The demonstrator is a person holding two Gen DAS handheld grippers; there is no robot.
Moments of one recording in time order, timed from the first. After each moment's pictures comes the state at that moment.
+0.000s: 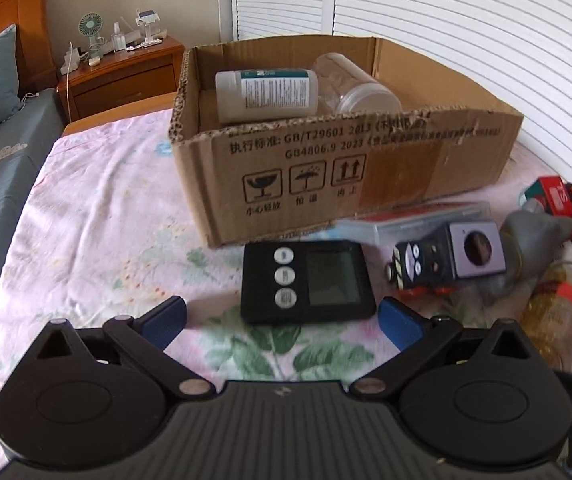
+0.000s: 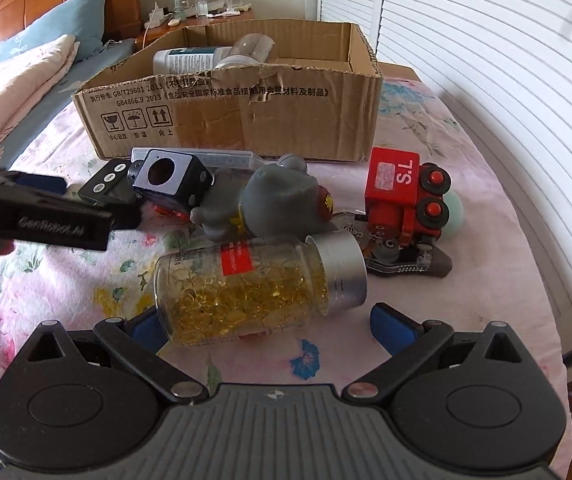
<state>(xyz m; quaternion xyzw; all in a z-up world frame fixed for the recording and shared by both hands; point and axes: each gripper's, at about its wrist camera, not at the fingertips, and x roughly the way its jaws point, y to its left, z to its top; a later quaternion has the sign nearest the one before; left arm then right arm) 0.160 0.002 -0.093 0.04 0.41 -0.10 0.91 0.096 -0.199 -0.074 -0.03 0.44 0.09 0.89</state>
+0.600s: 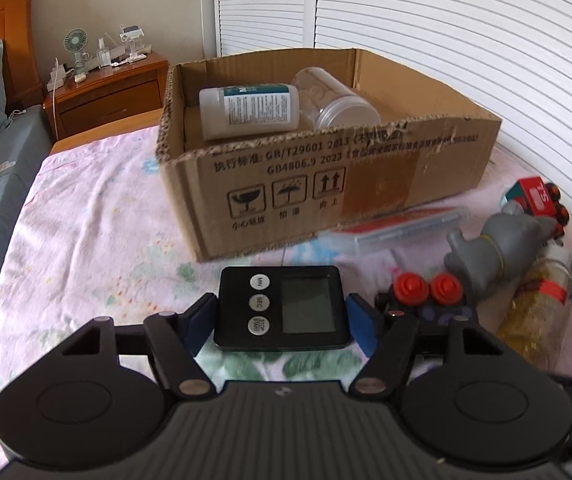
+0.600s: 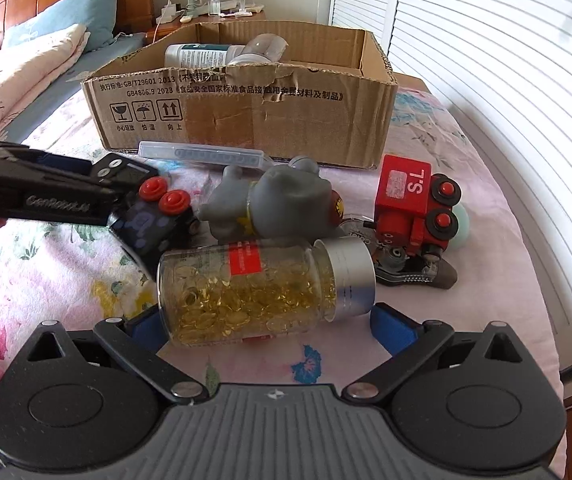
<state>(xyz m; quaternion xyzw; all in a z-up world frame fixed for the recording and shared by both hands) 0.150 0.001 -0.084 0.05 0.39 -0.12 0.91 0.098 -0.194 -0.077 -0.06 0.43 0.10 0.90</state>
